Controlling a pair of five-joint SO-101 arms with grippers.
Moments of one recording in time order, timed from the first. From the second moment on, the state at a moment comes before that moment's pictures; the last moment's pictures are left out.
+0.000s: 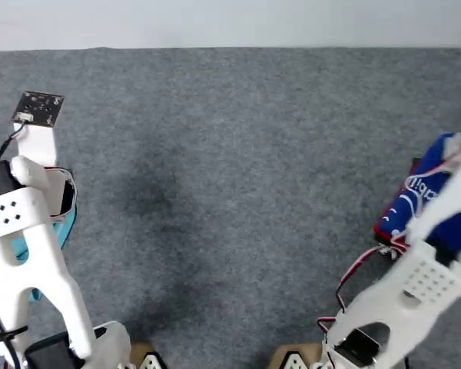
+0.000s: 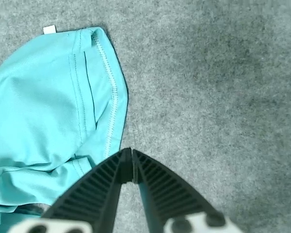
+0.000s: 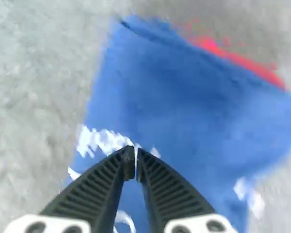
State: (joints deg) left arm -25.4 -20.1 12.4 94.0 -17.4; right arm 32.0 36.9 -51.1 92.7 20.3
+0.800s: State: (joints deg) left arm -23.8 -20.1 10.8 98.3 -17.6; right arm 27.1 32.4 -60.5 100.6 17.7
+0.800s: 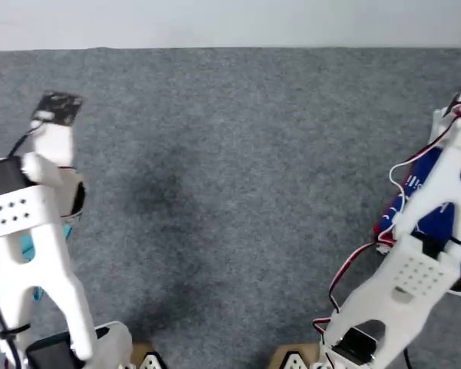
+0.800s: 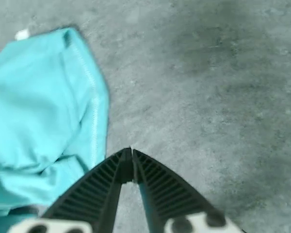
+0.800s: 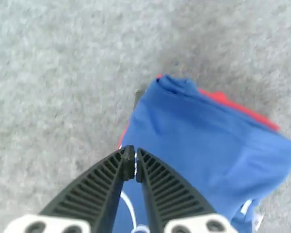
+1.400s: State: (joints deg) left arm -53.6 7.7 10.8 87.3 -54.5; right arm 26.8 2.2 -8.8 100.6 17.7
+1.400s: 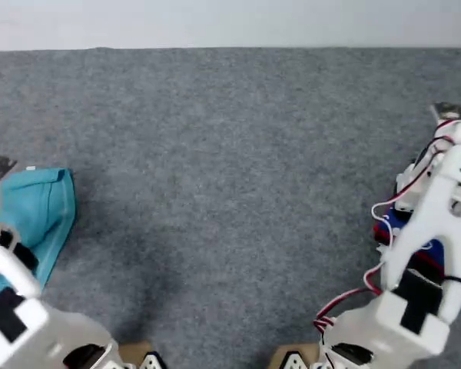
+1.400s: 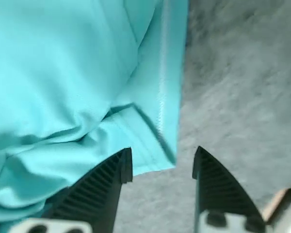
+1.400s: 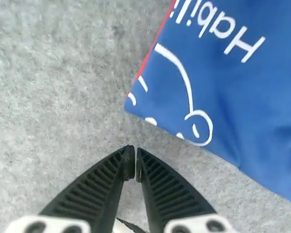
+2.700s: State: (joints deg) left arm -3.3 -4.5 -20.3 96.0 -13.2; right arm 27.4 -25.0 6.2 100.7 17.7
